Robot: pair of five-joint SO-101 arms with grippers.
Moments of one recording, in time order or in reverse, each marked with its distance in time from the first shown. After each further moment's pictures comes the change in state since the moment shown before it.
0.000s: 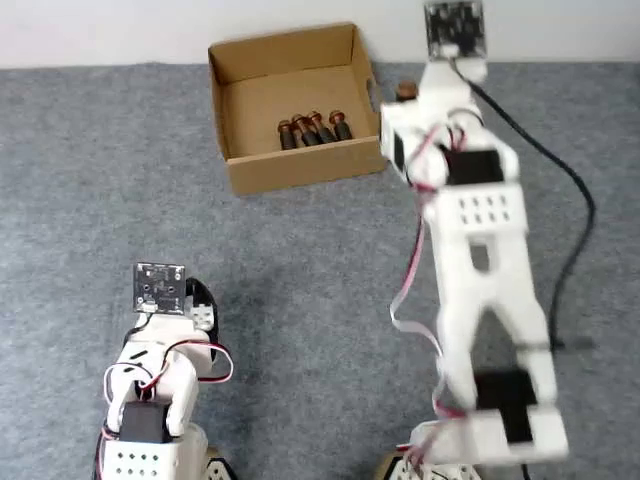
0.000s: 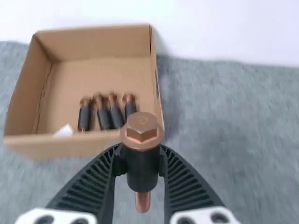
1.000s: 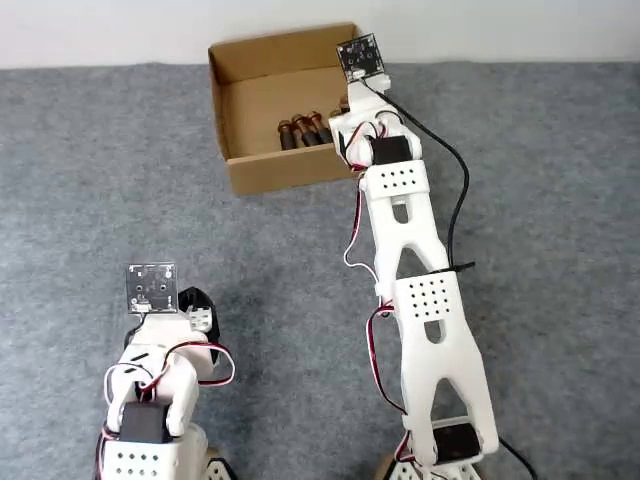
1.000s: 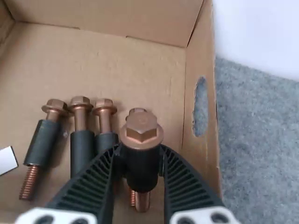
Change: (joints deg) left arm 0.0 0.0 0.0 3.1 5.2; right arm -3.9 77.8 -77.6 3.2 9.1
